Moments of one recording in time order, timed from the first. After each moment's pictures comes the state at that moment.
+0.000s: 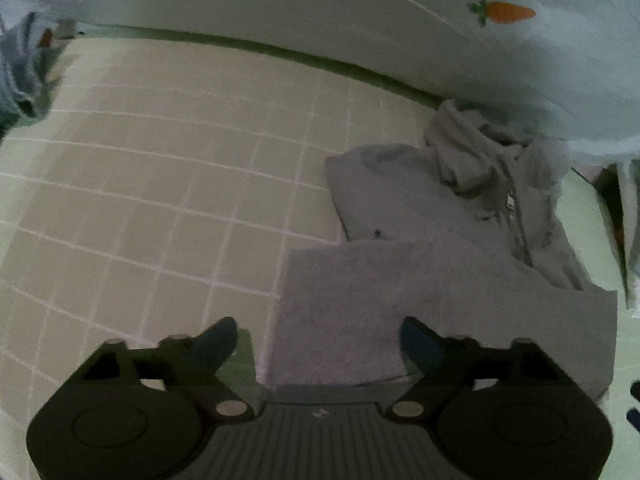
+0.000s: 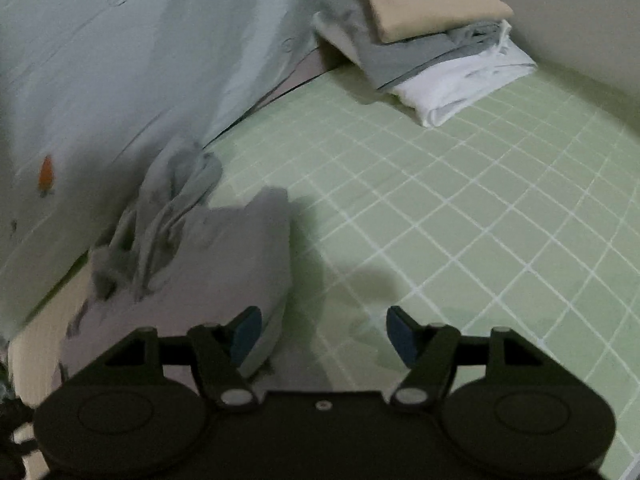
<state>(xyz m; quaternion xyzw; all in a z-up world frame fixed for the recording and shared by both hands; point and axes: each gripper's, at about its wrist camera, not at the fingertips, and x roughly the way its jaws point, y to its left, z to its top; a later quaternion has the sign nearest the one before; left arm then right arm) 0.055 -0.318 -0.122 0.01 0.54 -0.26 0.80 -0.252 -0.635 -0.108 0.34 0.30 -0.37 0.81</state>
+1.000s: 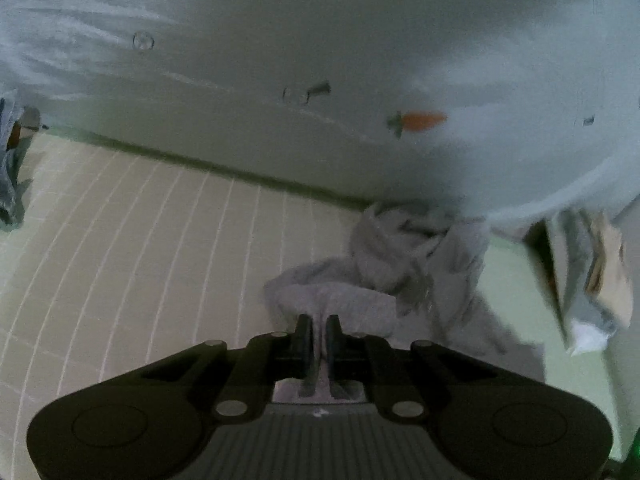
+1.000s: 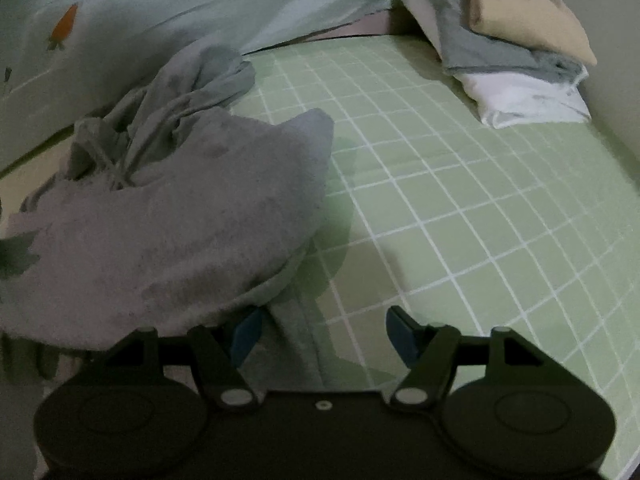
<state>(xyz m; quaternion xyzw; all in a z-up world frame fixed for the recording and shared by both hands) 0.065 -0.313 -0.035 -0.03 0.41 -0.34 0.85 -0.209 -0.601 -0.134 0.19 0.42 -0.34 0.82</state>
